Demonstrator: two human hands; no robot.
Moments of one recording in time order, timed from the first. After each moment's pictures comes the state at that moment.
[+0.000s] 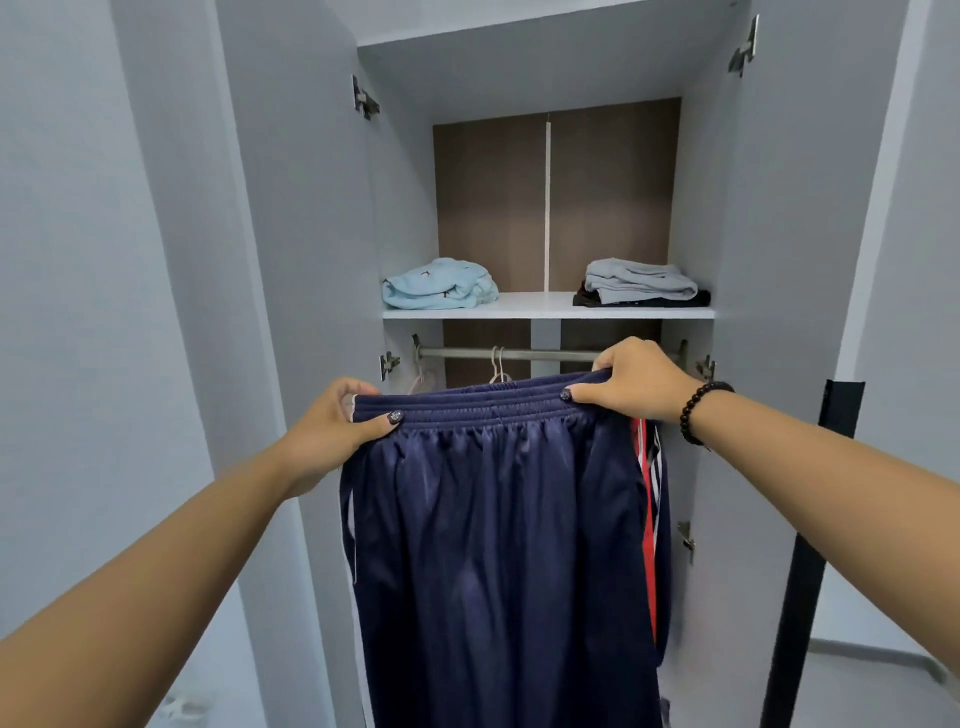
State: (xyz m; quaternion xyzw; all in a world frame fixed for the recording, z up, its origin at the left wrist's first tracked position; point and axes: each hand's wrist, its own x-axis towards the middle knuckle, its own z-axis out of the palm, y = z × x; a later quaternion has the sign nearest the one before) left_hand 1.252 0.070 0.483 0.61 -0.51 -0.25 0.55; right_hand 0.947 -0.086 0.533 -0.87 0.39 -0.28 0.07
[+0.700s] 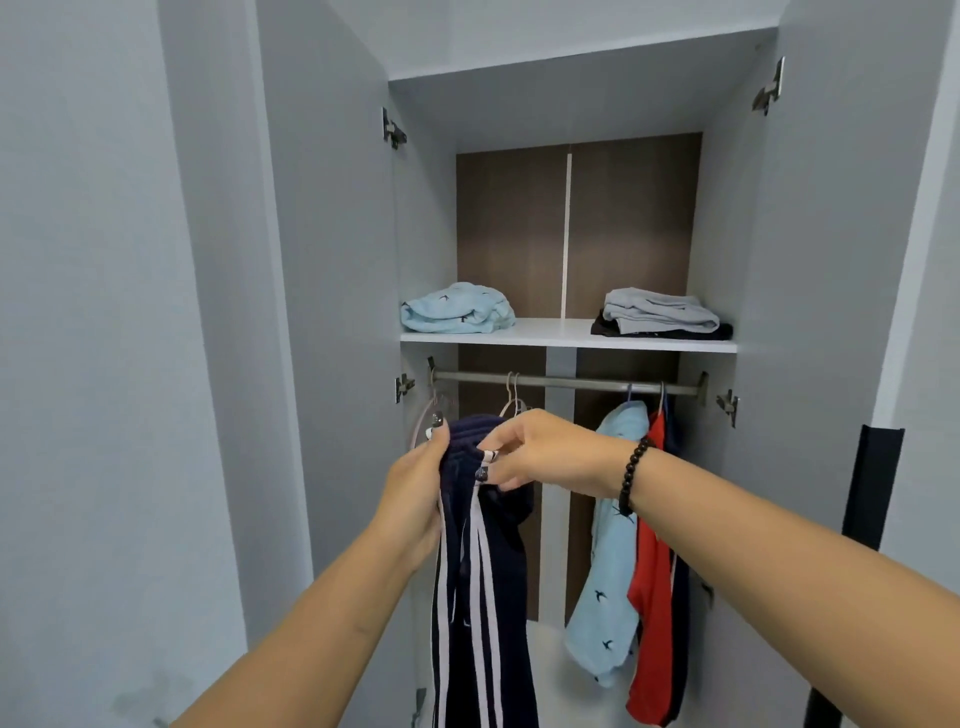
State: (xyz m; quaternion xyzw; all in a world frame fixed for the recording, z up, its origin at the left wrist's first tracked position) left_hand 1.167 0.050 0.462 0.45 -0.35 -0.40 0.72; right_hand 1.029 -0.020 0.523 -0.86 0.25 -0.17 0.41
